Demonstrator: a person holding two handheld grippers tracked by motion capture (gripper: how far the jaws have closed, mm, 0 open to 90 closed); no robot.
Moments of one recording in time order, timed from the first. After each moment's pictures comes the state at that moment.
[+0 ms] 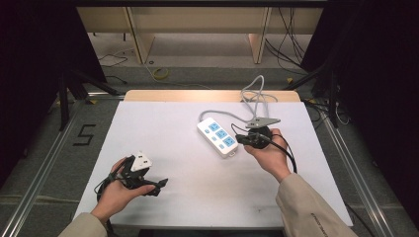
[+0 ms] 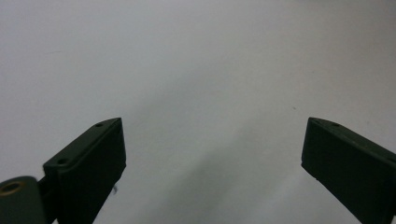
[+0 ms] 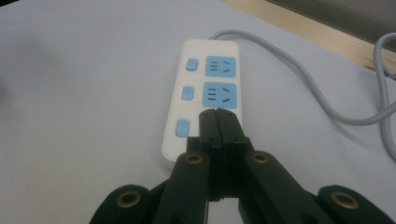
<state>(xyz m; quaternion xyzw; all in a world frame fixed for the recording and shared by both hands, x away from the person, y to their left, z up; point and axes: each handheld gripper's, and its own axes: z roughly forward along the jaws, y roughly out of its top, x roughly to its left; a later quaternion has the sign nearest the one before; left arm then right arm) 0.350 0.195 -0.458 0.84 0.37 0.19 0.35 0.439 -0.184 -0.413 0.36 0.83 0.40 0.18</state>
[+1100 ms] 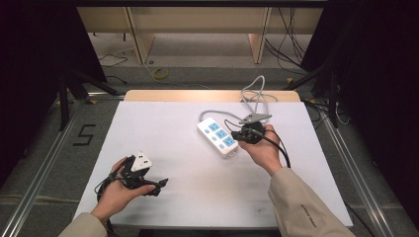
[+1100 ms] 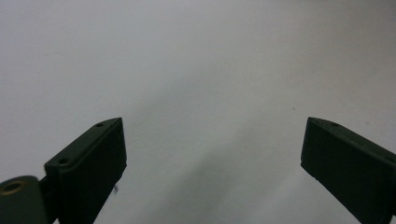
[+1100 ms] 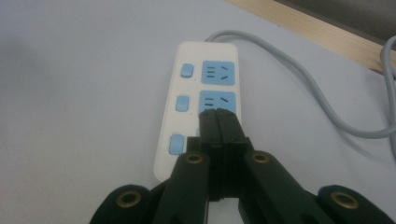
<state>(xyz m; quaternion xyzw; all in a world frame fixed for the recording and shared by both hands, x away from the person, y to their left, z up) 0.350 0.194 -0.458 0.84 0.37 0.19 0.35 0.457 -0.168 -0.417 0.37 0.83 0.38 0.18</state>
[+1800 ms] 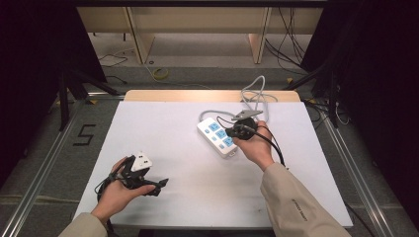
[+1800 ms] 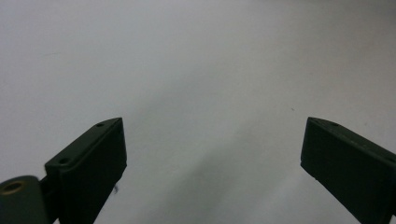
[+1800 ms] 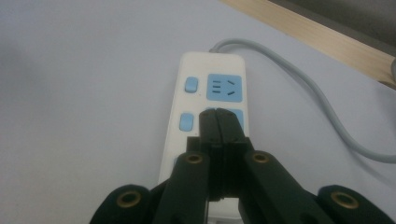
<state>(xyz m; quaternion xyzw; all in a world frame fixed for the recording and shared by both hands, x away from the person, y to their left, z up) 0.349 0.194 -0.458 0.84 0.37 0.19 0.35 0.471 -0.148 -0.417 0.36 0.83 0.38 0.18</state>
